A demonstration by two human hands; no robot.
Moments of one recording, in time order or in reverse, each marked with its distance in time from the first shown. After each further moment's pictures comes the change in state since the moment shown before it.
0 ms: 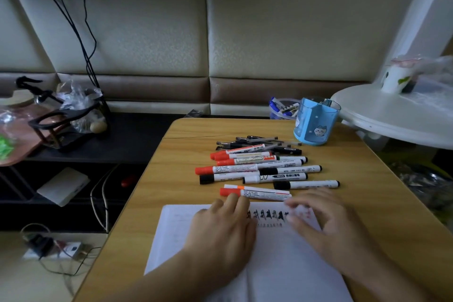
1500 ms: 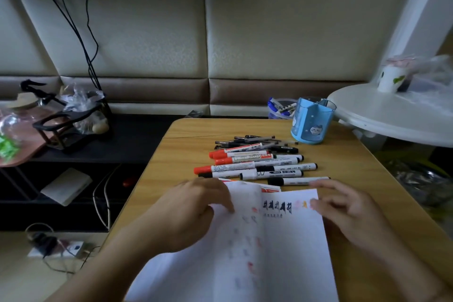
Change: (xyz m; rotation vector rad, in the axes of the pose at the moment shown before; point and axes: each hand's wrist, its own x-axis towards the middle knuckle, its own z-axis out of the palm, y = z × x) left_hand 0.002 -0.047 -0.061 -0.218 -0.154 0.119; right_hand -0.002 -0.006 -0.037 0.432 -0.050 0.515
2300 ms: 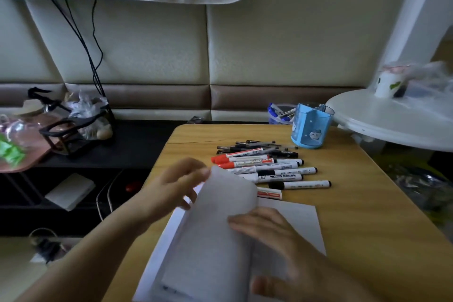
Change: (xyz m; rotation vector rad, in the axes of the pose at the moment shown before) left_hand 0.000 -0.020 -0.025 -0.800 0.140 -0.391; right_hand -0.023 -0.013 0.069 -0.224 -0.515 -0.559
